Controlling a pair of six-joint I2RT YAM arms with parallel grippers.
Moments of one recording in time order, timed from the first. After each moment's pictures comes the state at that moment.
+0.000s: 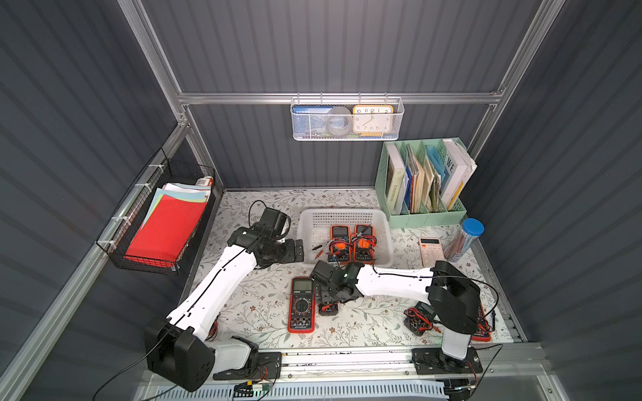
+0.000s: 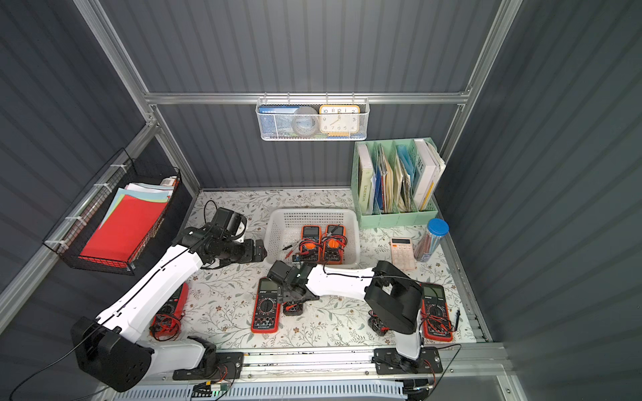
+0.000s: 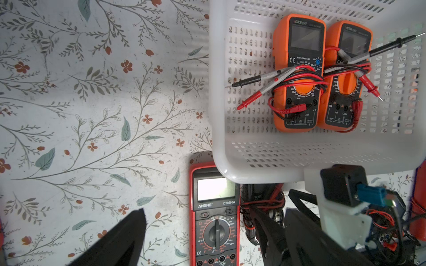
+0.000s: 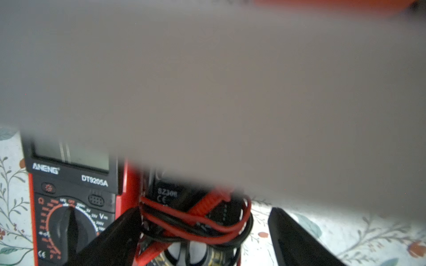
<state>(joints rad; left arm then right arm) -0.34 1.31 1.21 -1.01 0.05 -0.42 1.10 1.86 1.26 -0.65 0.16 0.97</state>
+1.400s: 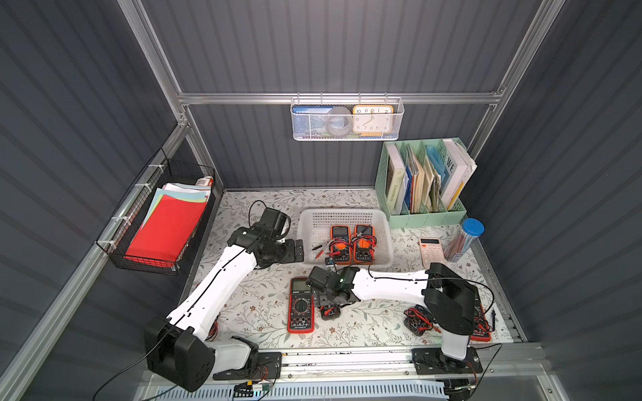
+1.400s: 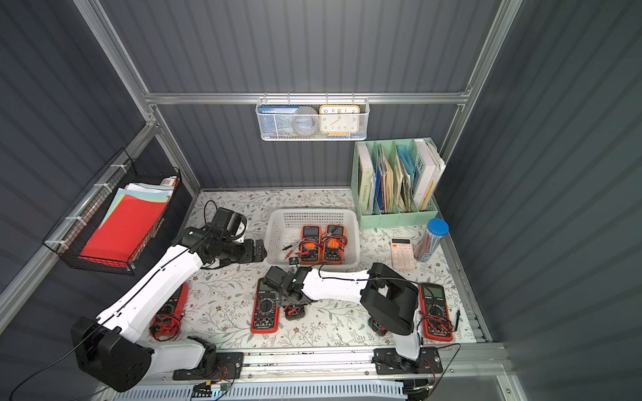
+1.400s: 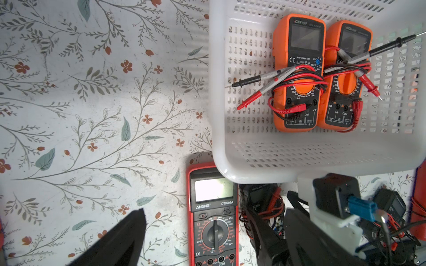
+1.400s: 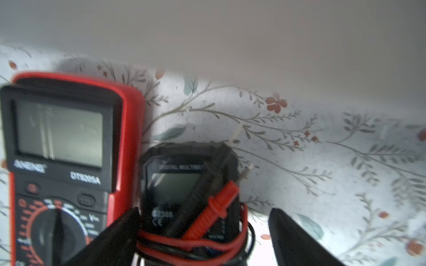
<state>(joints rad) -0.34 1.31 1.21 -1.01 0.05 -0.42 1.14 1.89 1.28 -0.68 0.23 0.97</state>
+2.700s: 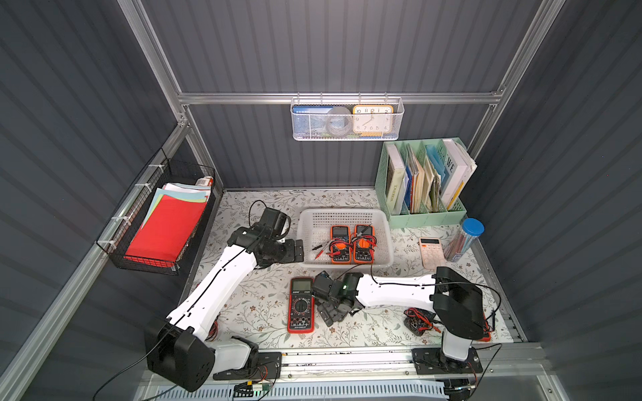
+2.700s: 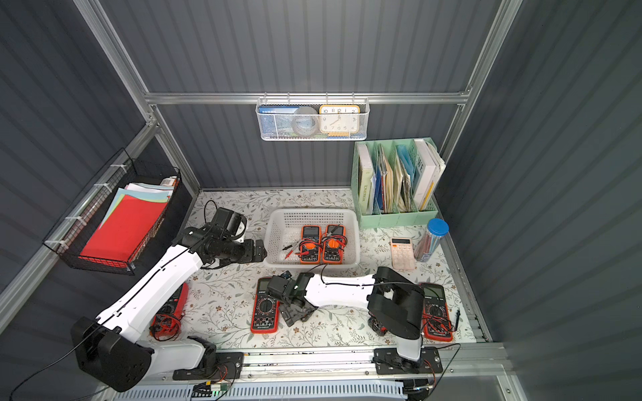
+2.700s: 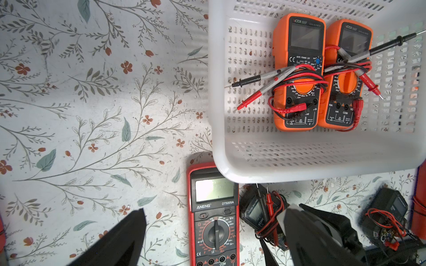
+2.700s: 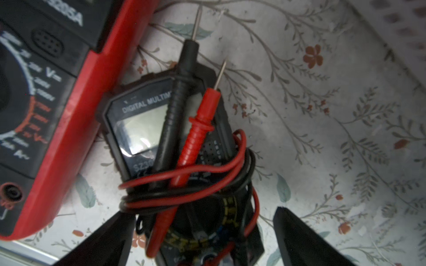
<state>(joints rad) -0.34 1.31 1.21 -1.01 0.05 -0.41 1.18 1.85 1.23 -0.79 0.17 0.58</state>
